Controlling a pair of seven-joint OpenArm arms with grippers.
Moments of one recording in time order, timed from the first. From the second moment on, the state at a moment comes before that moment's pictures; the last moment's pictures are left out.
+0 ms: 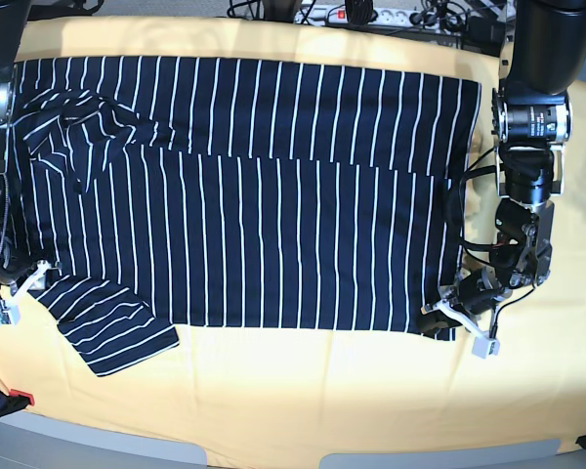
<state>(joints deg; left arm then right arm) -37.1 -21.0 4.6 33.7 -45.1 -32.3 28.9 32.0 36.1 -6.6 38.0 20.7 21.6 -29.7</state>
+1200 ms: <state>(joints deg) -42.5 -21.1 10.5 33.7 -38.0 -32.7 23.9 35.1 36.5 -6.6 37.7 12.9 21.6 -19.7</state>
